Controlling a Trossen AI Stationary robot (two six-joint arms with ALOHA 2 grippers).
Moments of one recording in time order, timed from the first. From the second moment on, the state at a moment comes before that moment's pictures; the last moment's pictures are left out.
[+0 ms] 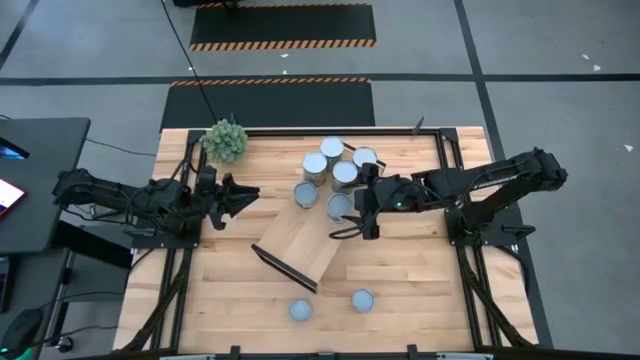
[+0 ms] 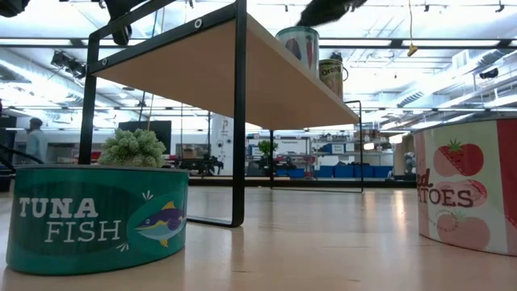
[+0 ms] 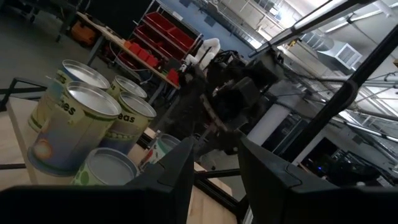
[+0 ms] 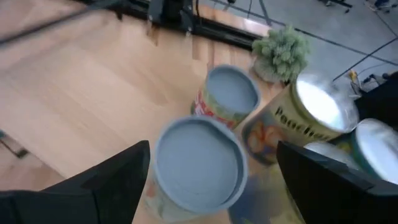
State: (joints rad) left arm -0.21 0.60 0.44 0.32 -0.38 -0.62; right arm 0.18 1.34 1.18 -0.44 0.35 -0.16
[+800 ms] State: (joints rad) left arm -0.21 0.60 0.44 0.31 -0.34 -0.60; right arm 0.17 1.42 1.23 -0.68 0.66 -0.19
